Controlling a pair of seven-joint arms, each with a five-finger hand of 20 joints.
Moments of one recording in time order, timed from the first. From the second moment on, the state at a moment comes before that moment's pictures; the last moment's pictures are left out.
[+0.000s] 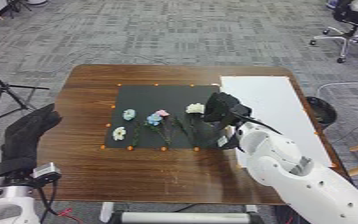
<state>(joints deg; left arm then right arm) 125.4 -71.3 -109.3 -115.2 66.4 4.7 15.7 -73.6 -48.1 46.9 -107.1 -115.0 4.1 22.0</state>
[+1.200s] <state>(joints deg) 124.7 -70.9 -108.4 -114.9 66.3 4.6 16.1 -78.0 -48.8 61.7 -109.3 -101.3 0.1 11.5</state>
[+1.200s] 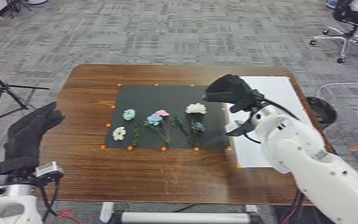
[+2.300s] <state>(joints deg) 129.2 -71.6 -105.9 -120.0 70.4 8.7 23.6 -120.0 -72.3 95.1 -124.4 -66.1 -6.9 -13.6</state>
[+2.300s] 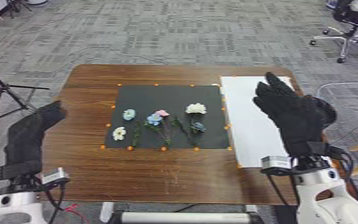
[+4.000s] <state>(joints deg) 128.0 -72.9 -104.5 -119.2 70.6 9.8 23.1 -117.0 -71.9 97.7 -121.3 -69.3 -3.9 -10.3</state>
